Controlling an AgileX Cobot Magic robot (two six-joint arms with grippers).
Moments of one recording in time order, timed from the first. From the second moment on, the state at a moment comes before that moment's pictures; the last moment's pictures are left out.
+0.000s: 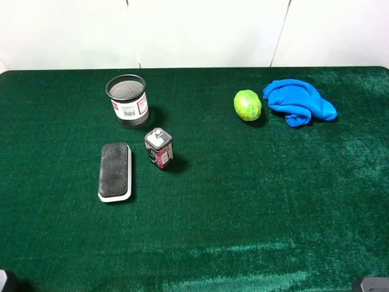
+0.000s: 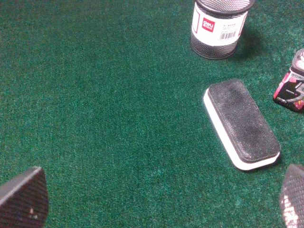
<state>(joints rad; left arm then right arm) -0.04 -0.01 -0.50 -0.03 1.06 0.09 0.01 -0.01 -0.50 -0.08 1.03 0.10</state>
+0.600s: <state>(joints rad) -0.04 -0.01 -0.50 -0.03 1.06 0.09 0.01 -0.01 -0.50 -0.08 1.03 0.10</state>
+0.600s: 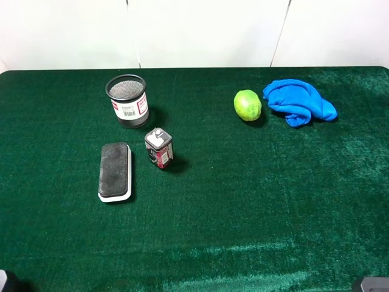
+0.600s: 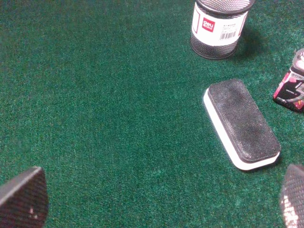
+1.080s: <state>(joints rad) -0.04 -0.01 -0.50 -0.03 1.06 0.09 0.01 -0.01 -0.50 -0.08 1.03 0.10</state>
